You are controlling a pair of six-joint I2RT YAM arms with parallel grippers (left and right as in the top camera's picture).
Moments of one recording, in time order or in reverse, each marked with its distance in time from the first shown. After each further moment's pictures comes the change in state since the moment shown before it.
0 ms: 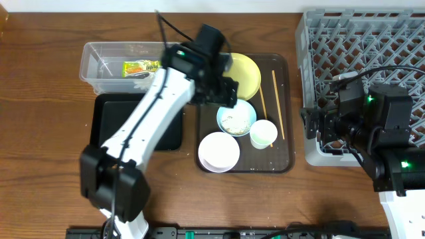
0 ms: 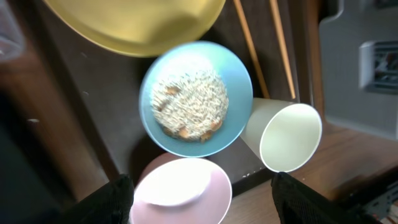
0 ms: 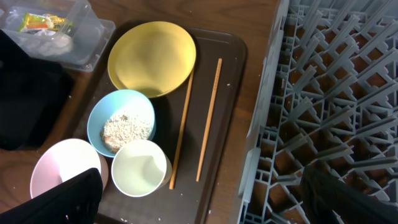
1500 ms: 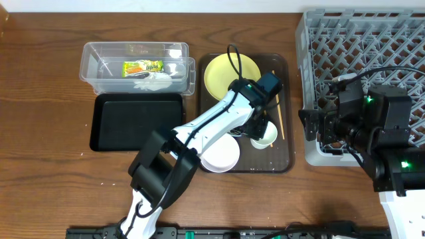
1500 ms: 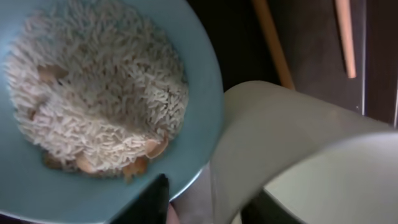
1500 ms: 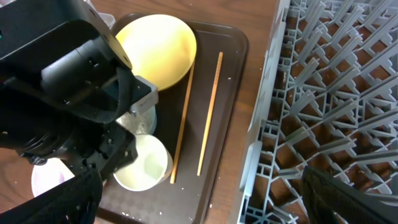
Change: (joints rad) left arm -0.274 0.230 -0.055 0.113 -0.152 -0.156; right arm 0.000 0.000 0.000 -0.023 0.000 0.000
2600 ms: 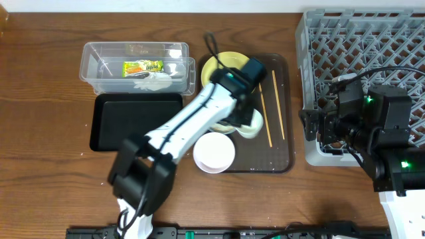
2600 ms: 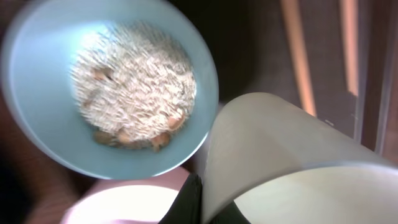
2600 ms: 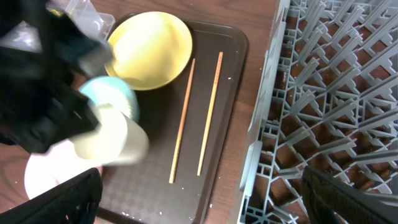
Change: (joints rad) left arm 0.100 -0.128 0.002 -0.084 -0.084 -0.045; right arm 0.000 0.000 0.000 0.000 0.000 0.000
